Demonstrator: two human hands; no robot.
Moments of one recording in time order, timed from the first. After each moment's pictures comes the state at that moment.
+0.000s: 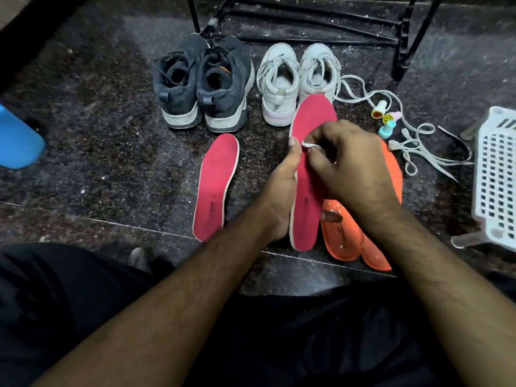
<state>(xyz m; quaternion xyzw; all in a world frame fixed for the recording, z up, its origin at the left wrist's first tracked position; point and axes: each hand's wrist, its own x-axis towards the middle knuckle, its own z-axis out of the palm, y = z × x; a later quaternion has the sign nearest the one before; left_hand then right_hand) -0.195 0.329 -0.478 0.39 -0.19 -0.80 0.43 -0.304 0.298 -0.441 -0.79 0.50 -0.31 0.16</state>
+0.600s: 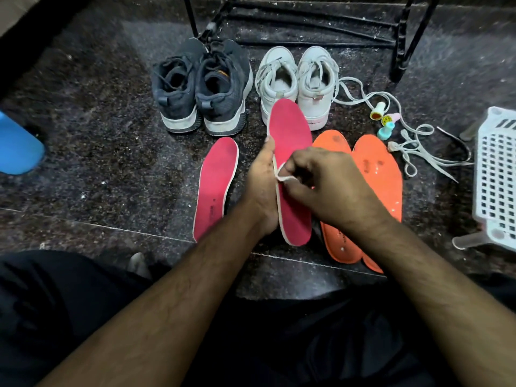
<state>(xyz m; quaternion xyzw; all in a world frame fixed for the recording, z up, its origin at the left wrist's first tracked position) -0.178 0.322 -0.475 0.35 -0.10 -0.77 0.52 -0.293 0.317 -0.444 -0.83 0.43 -0.26 0.23</state>
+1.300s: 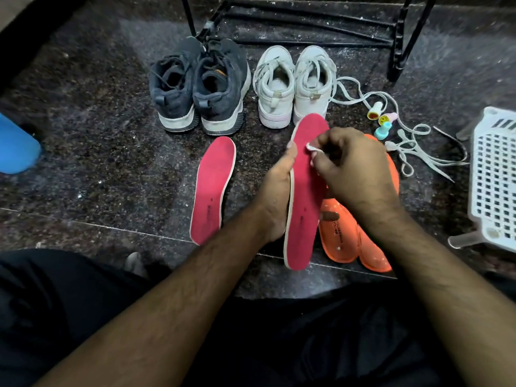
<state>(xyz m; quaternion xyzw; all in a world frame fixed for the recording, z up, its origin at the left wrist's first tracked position) -0.193 0.330 -0.476 0.37 -0.18 -0.80 0.43 -0.311 0.298 -0.446 -0.73 0.56 -0.32 0.21</state>
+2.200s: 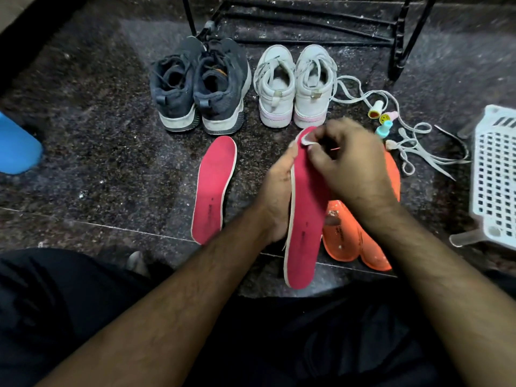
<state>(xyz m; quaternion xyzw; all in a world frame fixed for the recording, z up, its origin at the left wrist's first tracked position) -0.191 0.333 -0.474 0.35 -0.19 -0.82 0.42 -0.306 0.293 -0.442 -0.76 0.54 -0.33 0.17</state>
